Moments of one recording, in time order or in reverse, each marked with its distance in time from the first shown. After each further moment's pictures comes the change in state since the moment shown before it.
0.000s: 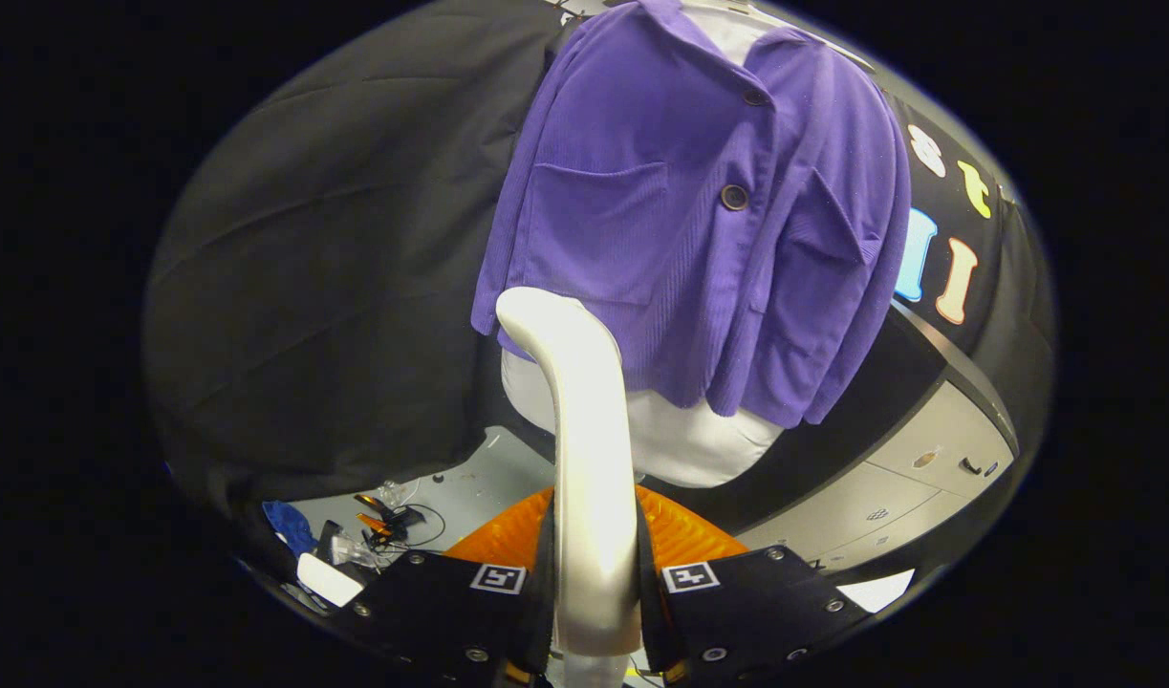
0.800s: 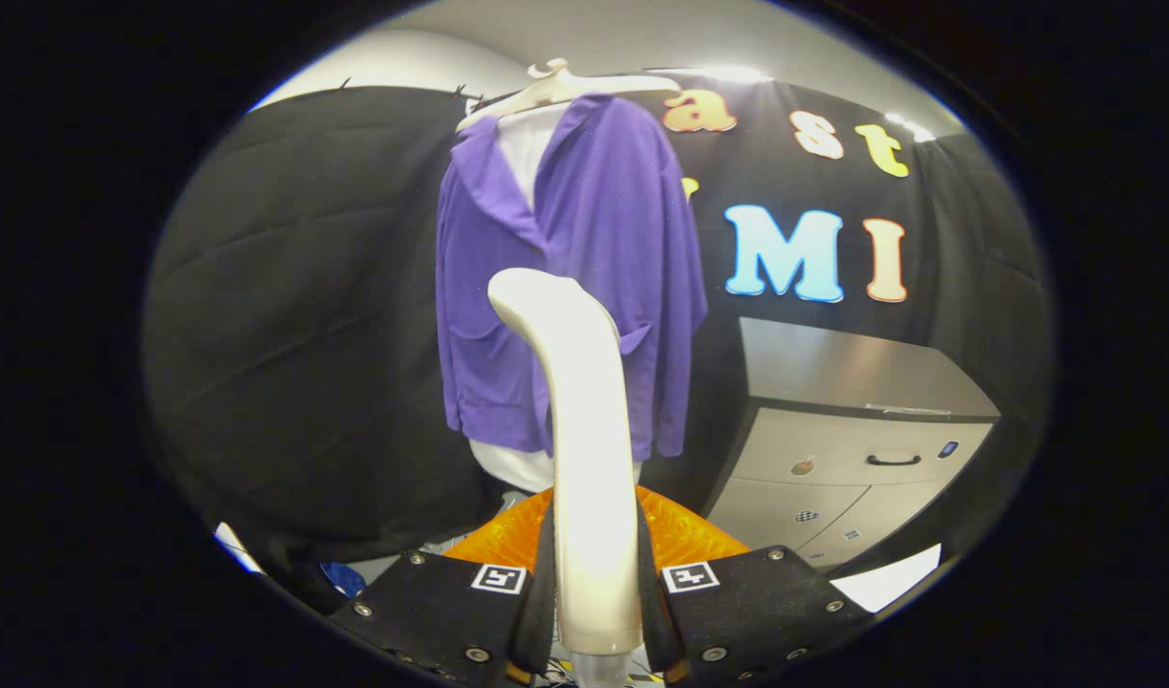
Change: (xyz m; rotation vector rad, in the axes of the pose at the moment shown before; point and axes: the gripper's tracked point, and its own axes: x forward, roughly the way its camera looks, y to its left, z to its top) arm -0.187 -0.170 0.052 0.258 -0.252 0.013
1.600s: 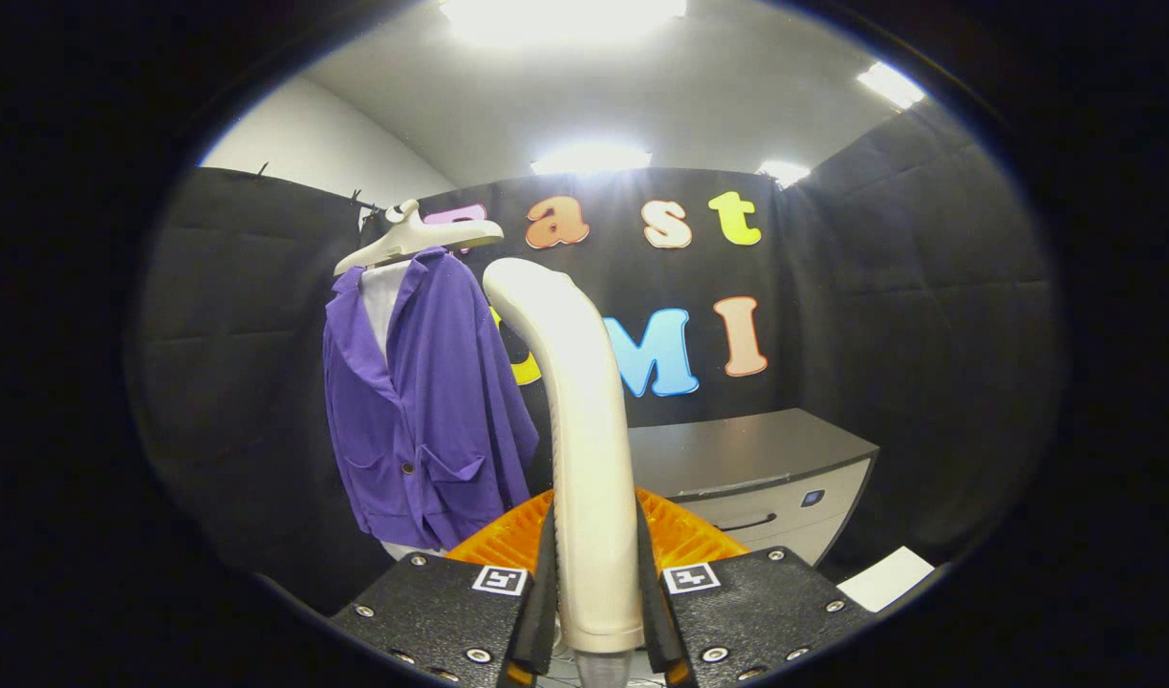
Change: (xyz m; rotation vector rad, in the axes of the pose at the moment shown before) arm -0.099 -0.116 0.061 0.087 -0.335 -0.325
